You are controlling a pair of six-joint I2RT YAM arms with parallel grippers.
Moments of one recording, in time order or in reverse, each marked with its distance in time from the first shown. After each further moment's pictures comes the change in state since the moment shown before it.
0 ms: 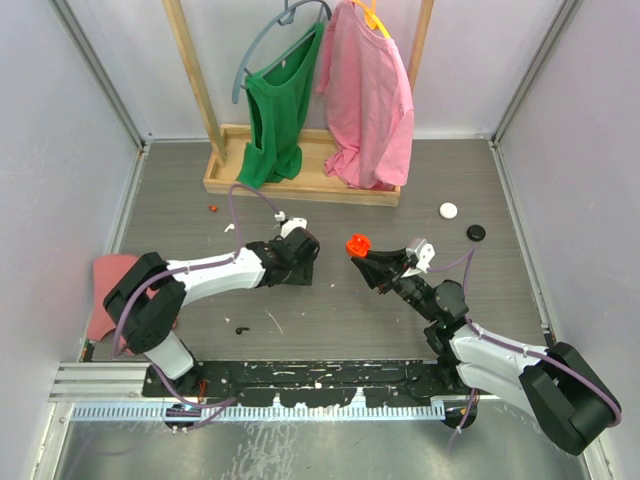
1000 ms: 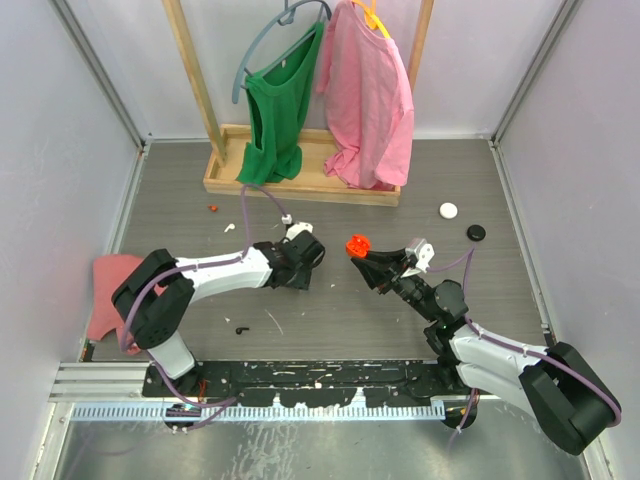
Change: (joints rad) left arm -0.025 0.067 0.037 -0.072 -0.038 0.025; right arm 0.000 0.001 0.000 -0.008 -0.001 0.000
